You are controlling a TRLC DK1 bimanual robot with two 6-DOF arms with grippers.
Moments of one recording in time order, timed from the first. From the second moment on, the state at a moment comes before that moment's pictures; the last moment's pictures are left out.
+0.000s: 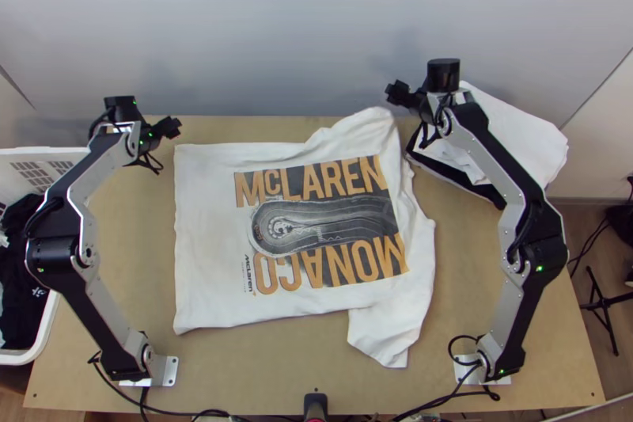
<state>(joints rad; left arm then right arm) 0.15 1.98 1.55 -0.26 0.01 -0.41 0.25 2.02 1.86 -0.39 0.05 0.57</state>
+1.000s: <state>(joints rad) 0.14 1.26 1.19 -0.72 0.03 -0.31 0.12 1.10 0.87 -1.21 -0.28 0.50</state>
